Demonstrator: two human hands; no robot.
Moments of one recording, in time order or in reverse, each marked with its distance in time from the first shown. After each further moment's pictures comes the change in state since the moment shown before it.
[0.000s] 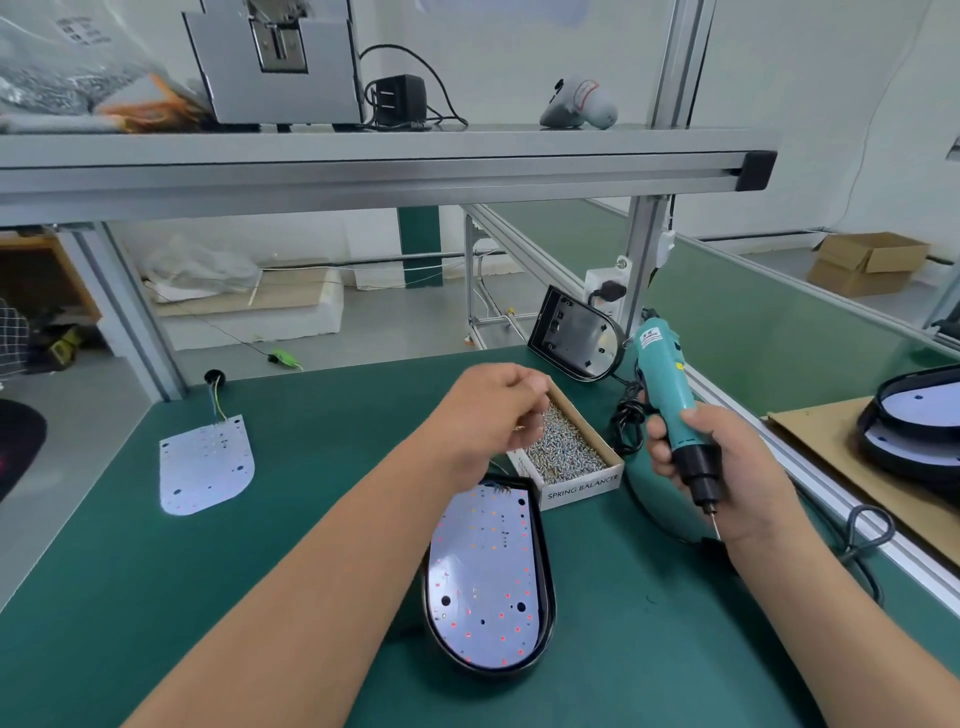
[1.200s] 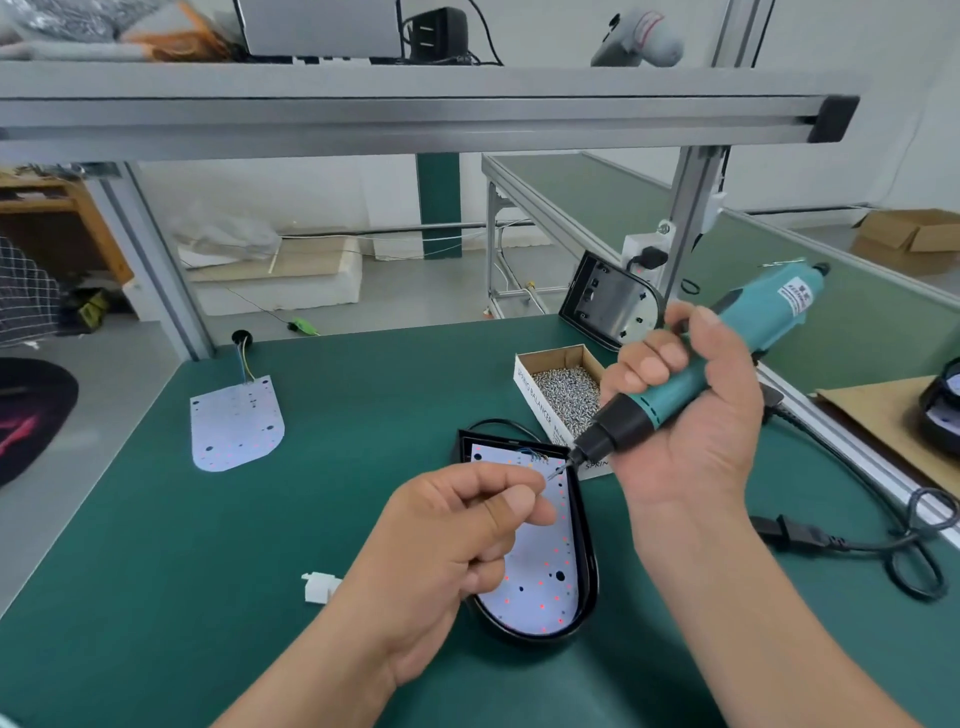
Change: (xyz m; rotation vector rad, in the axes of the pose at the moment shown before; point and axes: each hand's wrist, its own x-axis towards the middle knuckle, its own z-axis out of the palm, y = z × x) left_hand -0.134 -0.056 -0.030 -0.413 0.012 -0.072; right_hand -0.024 0.010 0.152 0.658 0.027 -0.262
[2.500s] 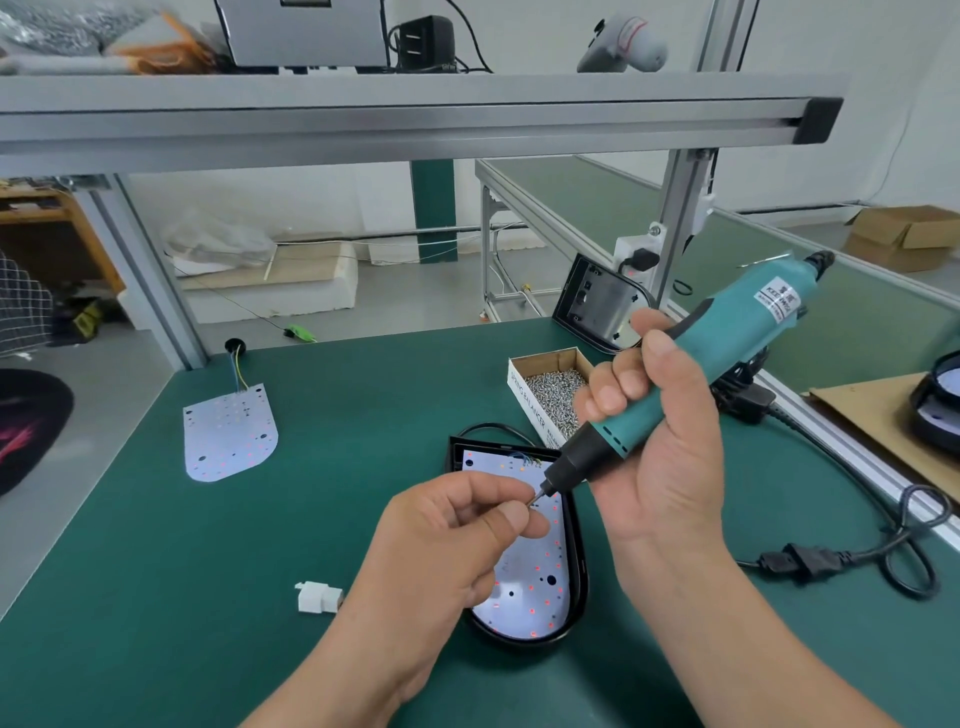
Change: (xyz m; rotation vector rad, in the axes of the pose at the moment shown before) left_hand -0.003 -0.003 0.009 0.173 0.102 0.061; right_hand -0.019 0.012 -0.003 -0.165 -0.091 -0.064
